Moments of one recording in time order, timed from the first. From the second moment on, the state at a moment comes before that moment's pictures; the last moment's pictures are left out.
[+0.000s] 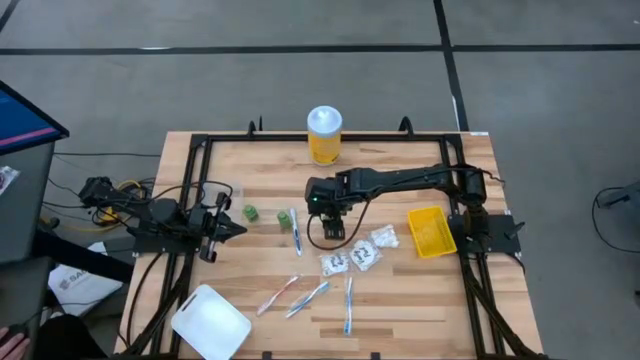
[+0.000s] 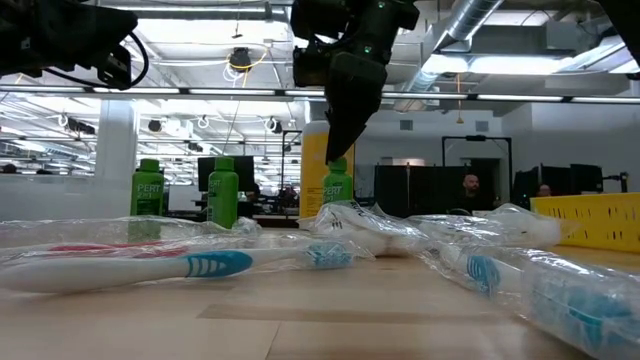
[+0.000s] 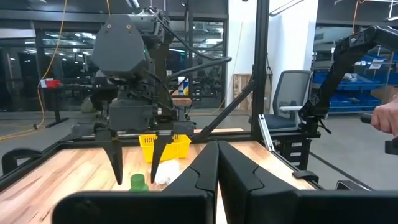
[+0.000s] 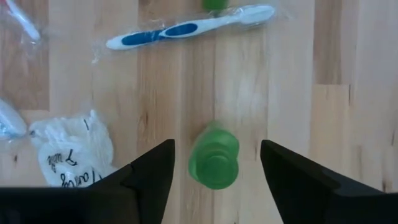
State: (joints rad) left arm -0.36 0.14 0.01 0.30 -0.24 0.03; right arm -0.05 2.00 1.66 -0.88 0.00 -0.08
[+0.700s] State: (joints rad) left arm -0.36 0.14 0.01 0.31 -0.24 0.03; right arm -0.05 2.00 1.66 -0.89 -0.01 -0.10
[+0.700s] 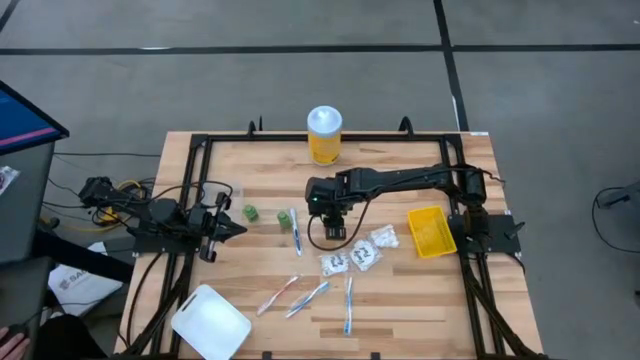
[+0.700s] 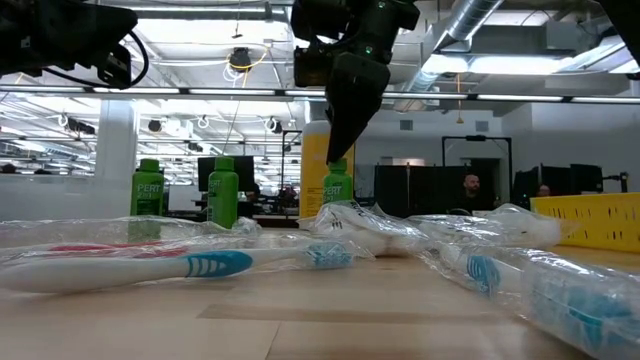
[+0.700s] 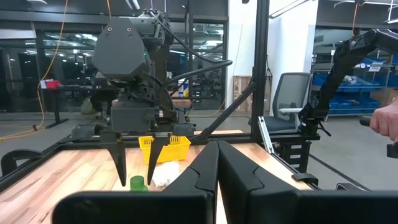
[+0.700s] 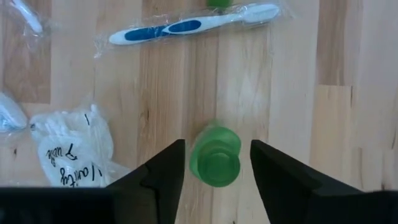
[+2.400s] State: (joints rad) left arm -0.36 0.16 0.01 0.32 -0.24 0.02; right arm -0.06 1.37 1.26 -1.28 0.03 0.26
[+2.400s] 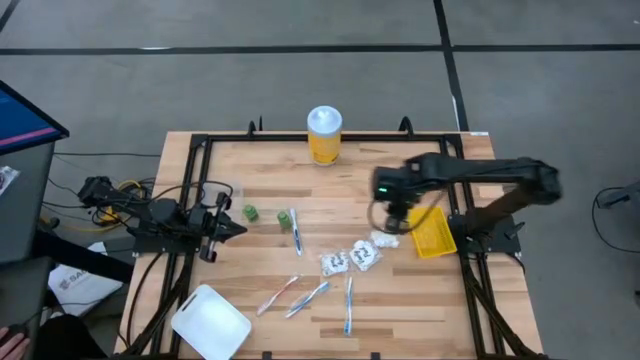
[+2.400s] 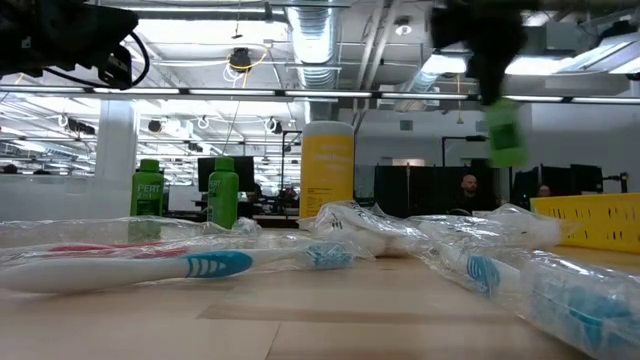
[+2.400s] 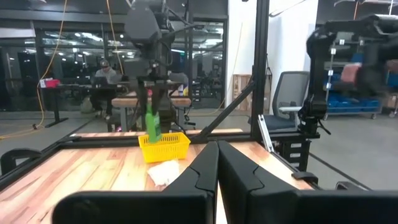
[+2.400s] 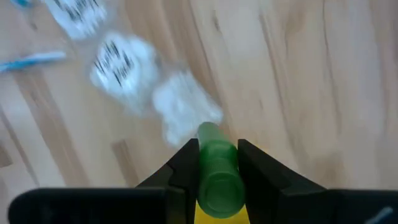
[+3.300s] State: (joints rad) left arm -0.36 0.16 0.01 0.34 -0.25 0.03; right arm -0.13 1.32 0.83 -1.31 -0.16 0.11
